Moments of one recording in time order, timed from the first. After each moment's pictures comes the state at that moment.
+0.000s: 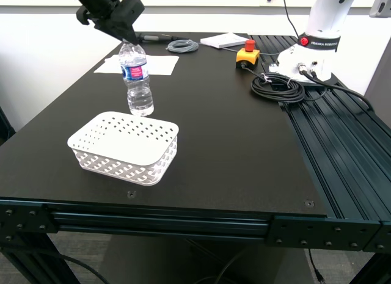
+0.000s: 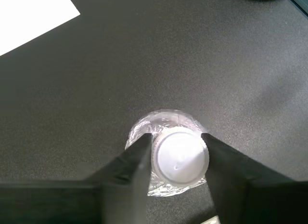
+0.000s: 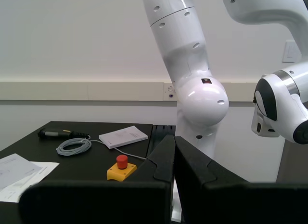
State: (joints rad) arm 0 0.00 1.05 0.52 0.62 -0.01 0.00; arm 1 -0.21 1.99 1.52 -0.55 0.32 0.40
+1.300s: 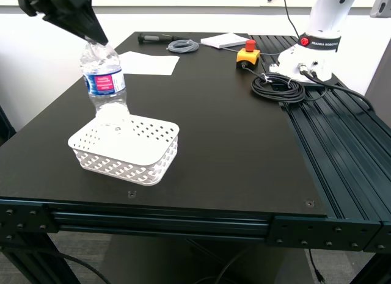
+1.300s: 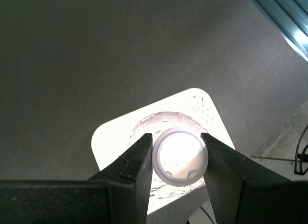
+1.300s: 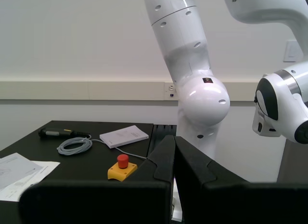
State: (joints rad) arm 0 0.00 1.05 0.52 0.61 -0.01 0.00; arm 1 -0.31 1.38 1.01 -0.69 0.33 0.31
